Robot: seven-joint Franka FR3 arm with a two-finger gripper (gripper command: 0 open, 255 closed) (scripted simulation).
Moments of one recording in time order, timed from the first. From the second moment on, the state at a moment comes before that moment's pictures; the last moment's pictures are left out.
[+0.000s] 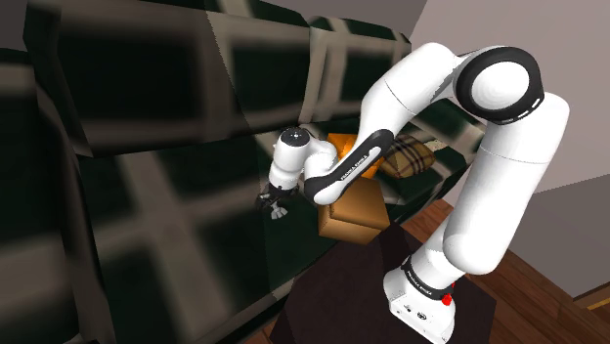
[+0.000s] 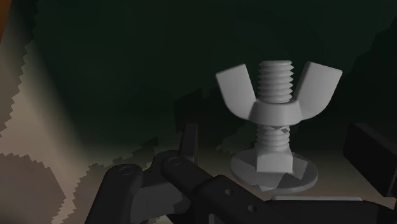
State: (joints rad) arm 0.02 0.30 0.26 -2.43 -0.64 2.73 1.04
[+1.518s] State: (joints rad) arm -0.04 0.12 0.35 -2.46 -0.43 2.62 0.87
